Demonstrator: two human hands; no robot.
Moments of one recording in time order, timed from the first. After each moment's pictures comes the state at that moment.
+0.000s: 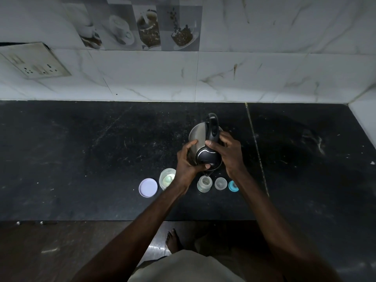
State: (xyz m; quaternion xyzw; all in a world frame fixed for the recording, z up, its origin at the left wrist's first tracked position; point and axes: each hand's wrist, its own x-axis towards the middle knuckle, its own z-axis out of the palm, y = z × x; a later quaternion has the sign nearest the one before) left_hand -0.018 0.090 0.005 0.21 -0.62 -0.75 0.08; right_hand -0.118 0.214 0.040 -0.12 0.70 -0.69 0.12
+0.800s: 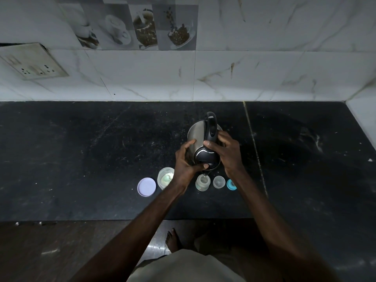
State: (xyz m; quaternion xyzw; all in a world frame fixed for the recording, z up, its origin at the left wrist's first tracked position) left_hand -0.012 0.095 0.012 0.22 -0.63 -0.74 0.08; right_hand -0.111 0.218 0.047 -0.09 0.72 -0.68 0.12
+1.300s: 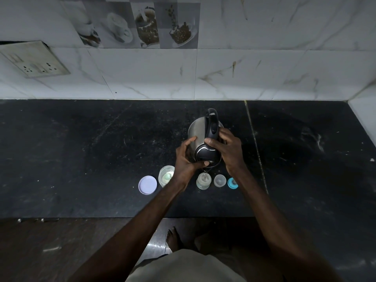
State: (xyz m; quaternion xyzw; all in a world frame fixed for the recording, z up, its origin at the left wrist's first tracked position) left_hand -0.013 0.092 0.015 0.21 -0.63 -0.75 0.09; right_hand -0.113 0.220 0.047 -0.12 0.72 -0.68 0.12
